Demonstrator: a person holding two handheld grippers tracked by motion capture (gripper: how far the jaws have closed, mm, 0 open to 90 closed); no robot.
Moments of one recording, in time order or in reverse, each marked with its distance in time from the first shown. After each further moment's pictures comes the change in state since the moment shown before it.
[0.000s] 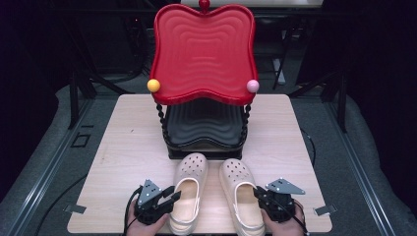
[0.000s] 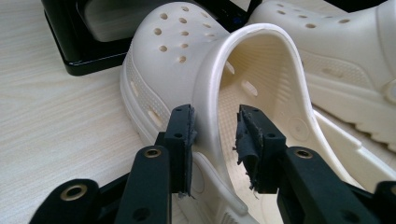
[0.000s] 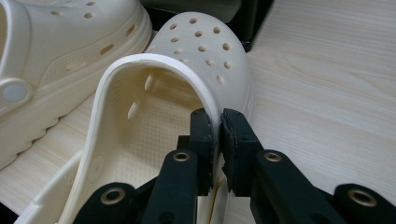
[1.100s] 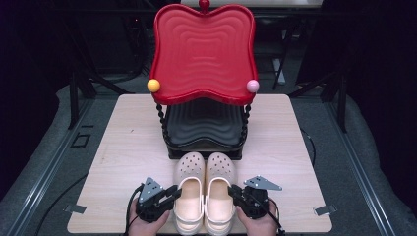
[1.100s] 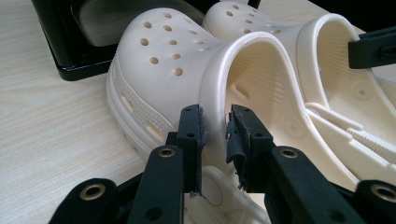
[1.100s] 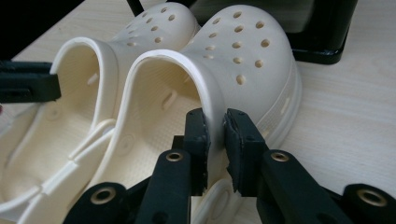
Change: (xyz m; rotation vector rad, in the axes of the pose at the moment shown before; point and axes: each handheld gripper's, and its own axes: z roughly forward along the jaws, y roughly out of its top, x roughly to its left) left arm -0.002 0.006 0.002 -0.004 -0.013 -0.010; right arm 0.044 0.010 0.035 -0.047 0.137 0.121
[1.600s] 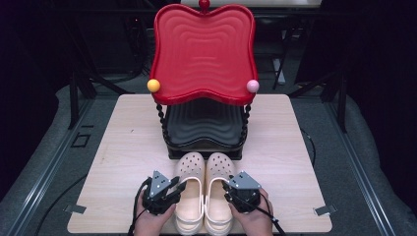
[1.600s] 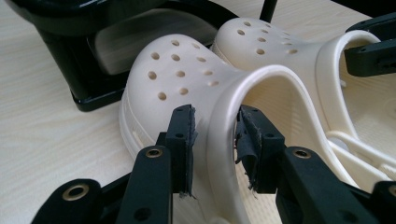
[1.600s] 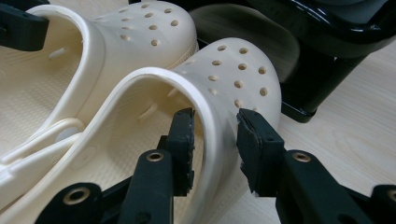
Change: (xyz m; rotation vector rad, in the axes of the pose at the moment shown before) left arm -0.008 0.020 0.016 -0.010 0.083 0.087; right arm 0.017 0.015 0.017 0.001 -0.124 -0.371
